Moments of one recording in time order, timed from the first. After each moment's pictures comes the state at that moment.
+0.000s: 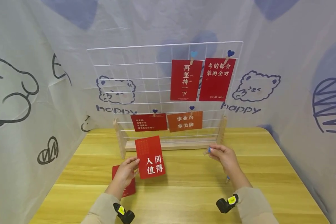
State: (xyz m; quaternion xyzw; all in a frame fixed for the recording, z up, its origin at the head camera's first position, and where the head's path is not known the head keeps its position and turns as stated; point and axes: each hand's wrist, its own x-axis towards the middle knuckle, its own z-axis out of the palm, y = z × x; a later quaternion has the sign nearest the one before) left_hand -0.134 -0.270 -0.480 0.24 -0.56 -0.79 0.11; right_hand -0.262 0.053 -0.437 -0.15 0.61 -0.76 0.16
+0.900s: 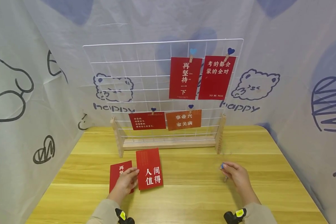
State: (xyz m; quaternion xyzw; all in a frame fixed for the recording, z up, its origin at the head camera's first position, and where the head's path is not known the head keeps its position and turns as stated) left_hand -0.121 -0.271 -0.528 0.29 -0.56 -0.77 0.06; right_hand -0.281 0.125 -0.552 -0.07 0.63 -0.76 0.17
